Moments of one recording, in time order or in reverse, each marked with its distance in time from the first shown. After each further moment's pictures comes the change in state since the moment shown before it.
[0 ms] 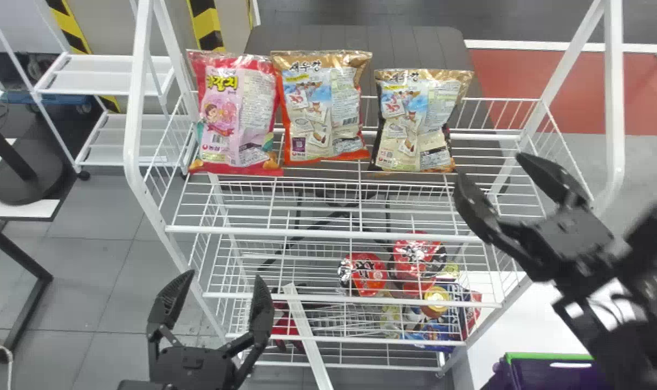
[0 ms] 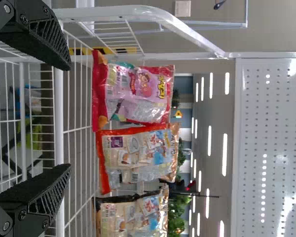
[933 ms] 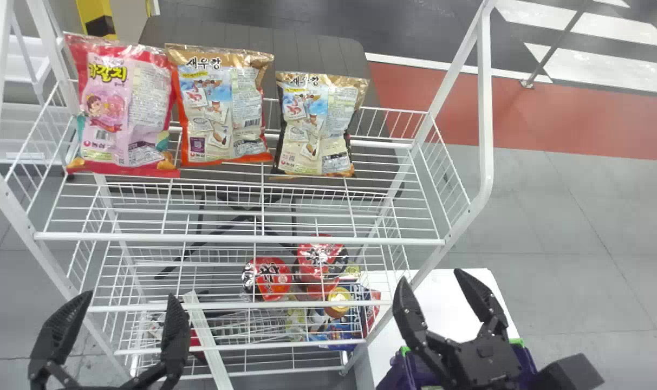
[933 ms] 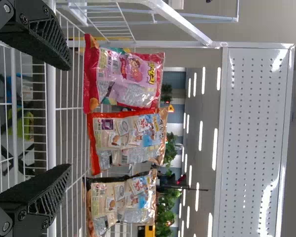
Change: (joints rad) left arm 0.024 -0.024 -0.053 0.010 -0.056 -0.041 0.040; right arm 0.257 -0.020 0.023 0.182 -0.040 -0.368 -0.152
